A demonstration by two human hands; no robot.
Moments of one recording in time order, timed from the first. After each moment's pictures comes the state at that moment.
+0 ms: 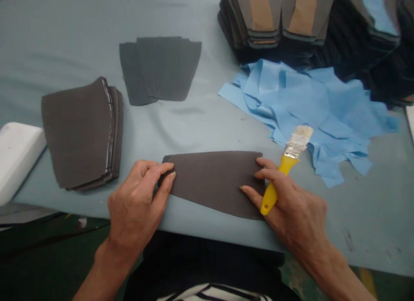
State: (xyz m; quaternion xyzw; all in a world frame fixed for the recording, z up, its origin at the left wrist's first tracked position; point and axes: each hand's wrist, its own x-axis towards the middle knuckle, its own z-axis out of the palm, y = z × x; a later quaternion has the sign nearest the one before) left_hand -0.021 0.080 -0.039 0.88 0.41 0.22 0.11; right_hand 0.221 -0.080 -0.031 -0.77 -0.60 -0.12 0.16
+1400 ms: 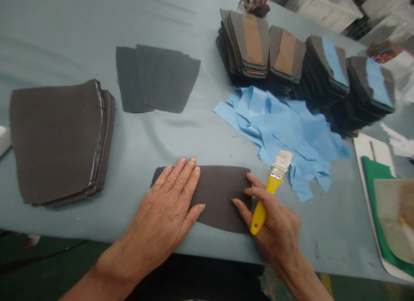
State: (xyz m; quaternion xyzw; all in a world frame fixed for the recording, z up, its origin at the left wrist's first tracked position) left_hand 0.017 0.071 -0.045 0.97 0.21 0.14 0.05; right_hand 0.221 -0.079 -0.030 -0.76 -0.61 -0.13 0.20
